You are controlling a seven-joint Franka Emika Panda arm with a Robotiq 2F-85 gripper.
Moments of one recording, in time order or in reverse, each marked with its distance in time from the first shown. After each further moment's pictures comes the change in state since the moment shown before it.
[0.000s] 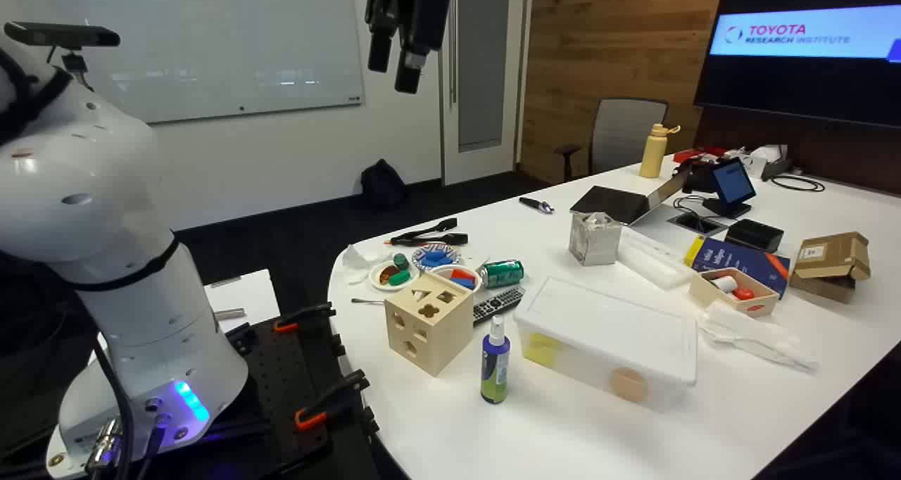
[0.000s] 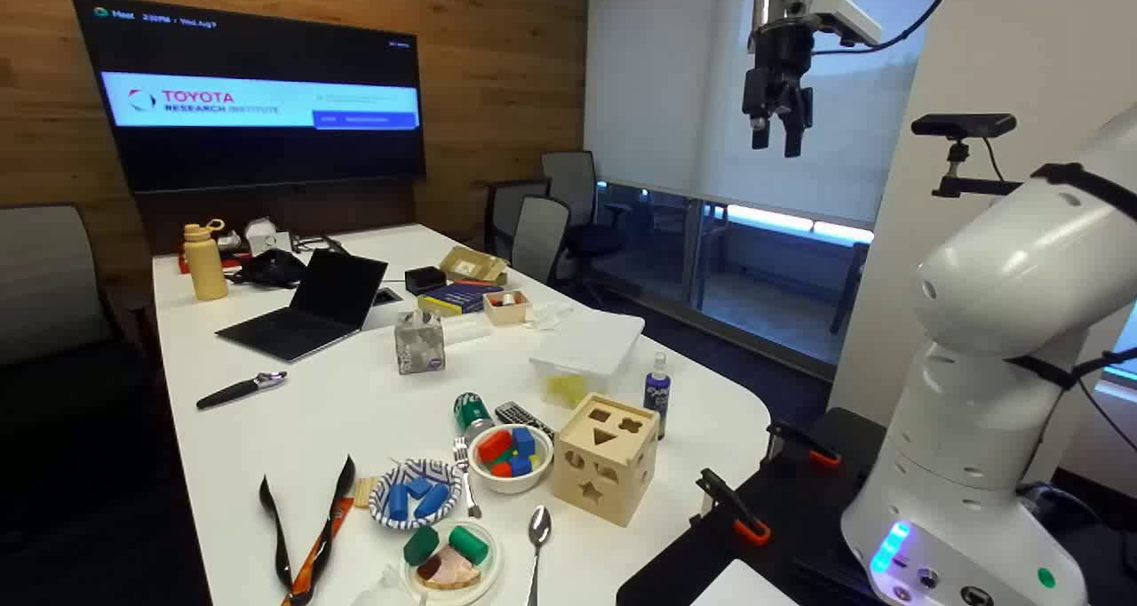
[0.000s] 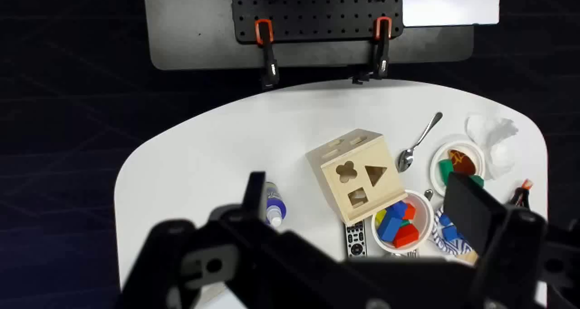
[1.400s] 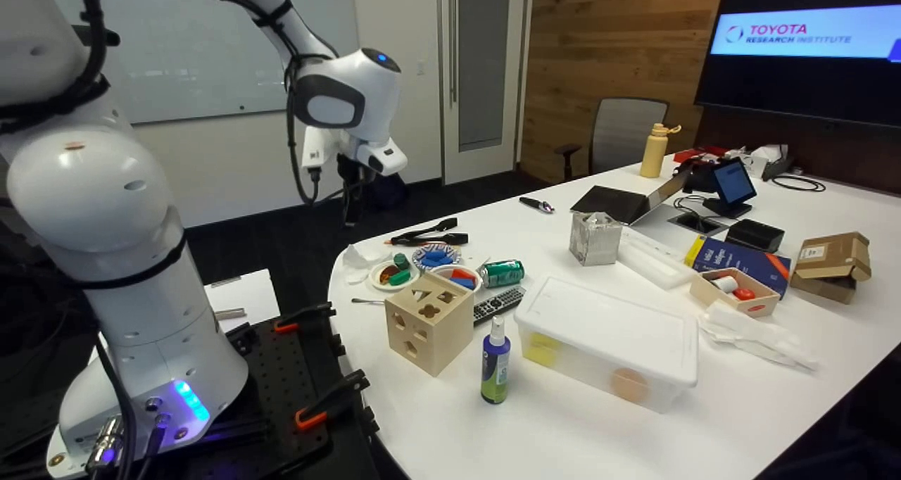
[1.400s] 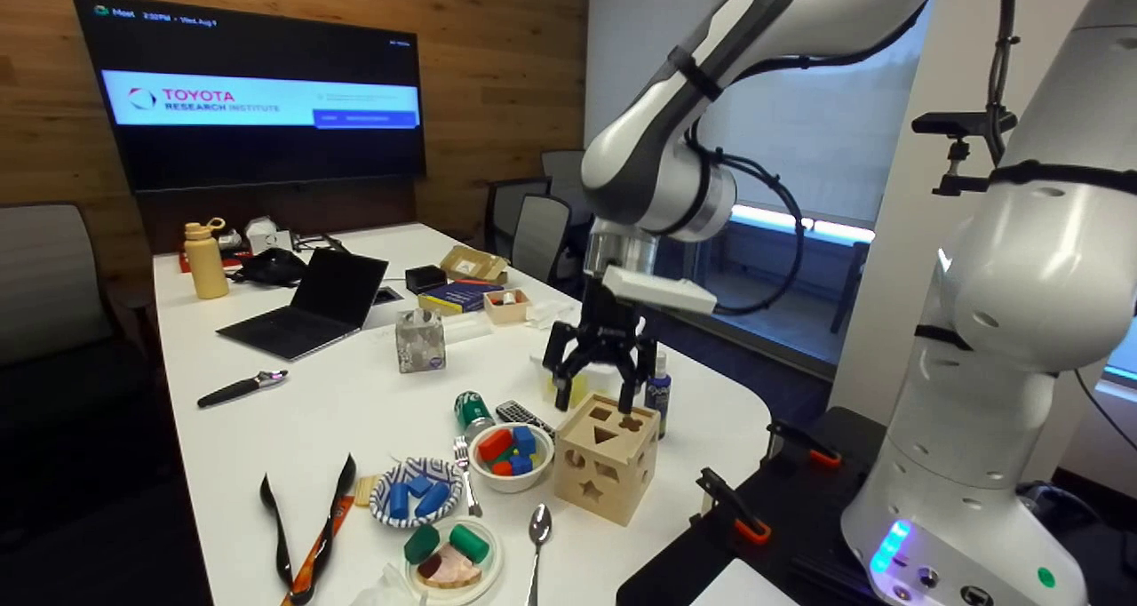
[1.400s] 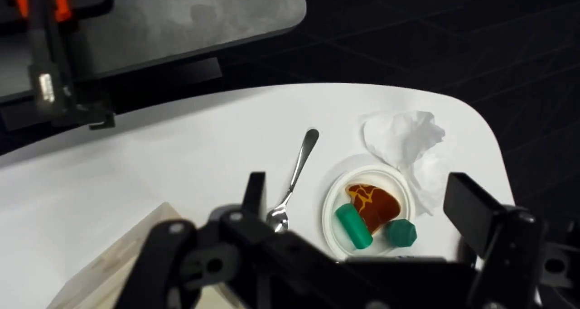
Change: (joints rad) arm 0.316 0.395 0.483 -0.563 0.760 1.043 0.373
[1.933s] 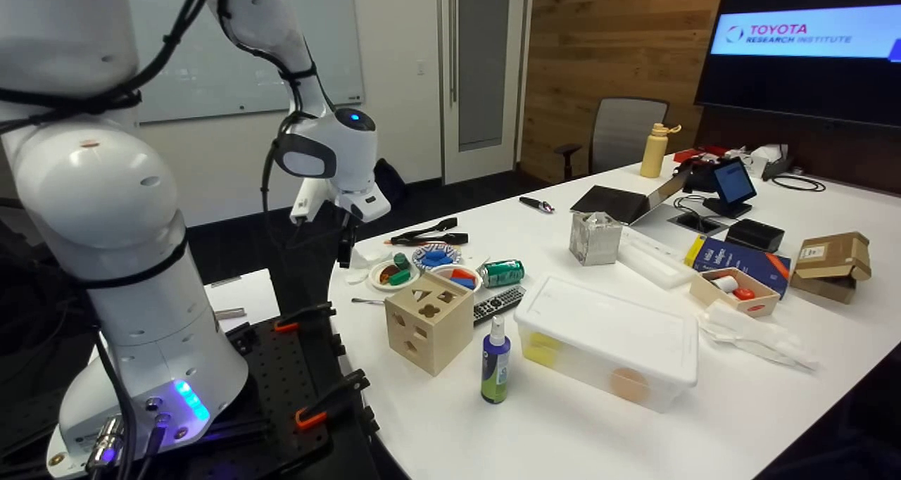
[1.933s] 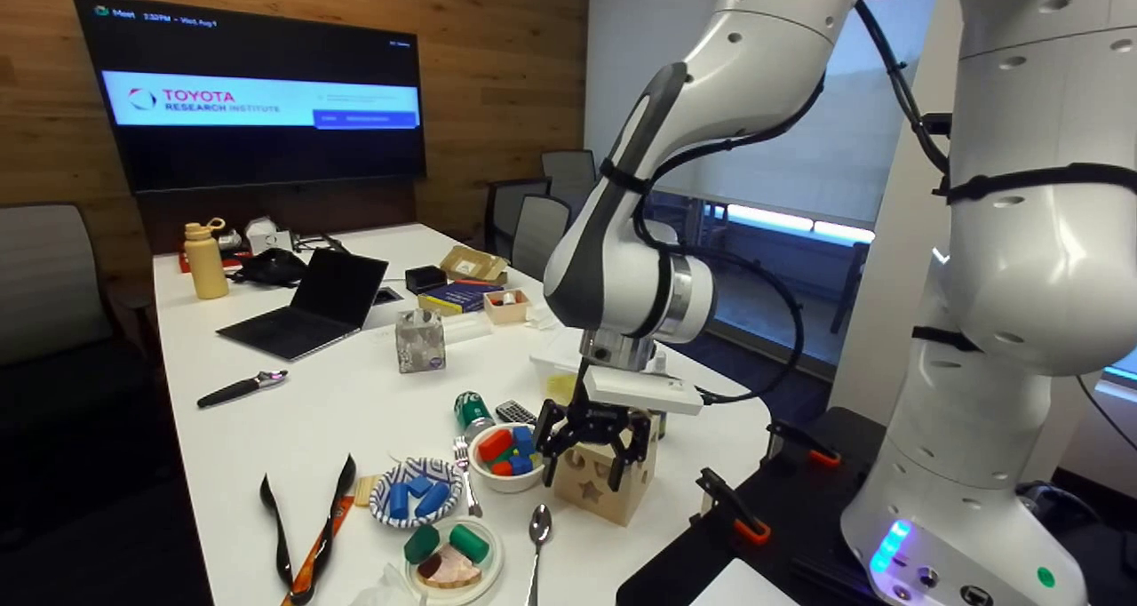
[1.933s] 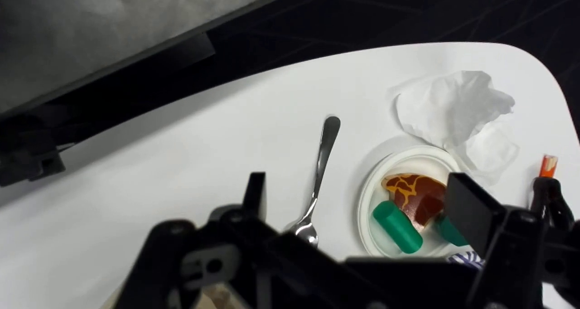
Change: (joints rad) arm 0.086 0.336 0.110 0.028 0.437 0.427 -0.172
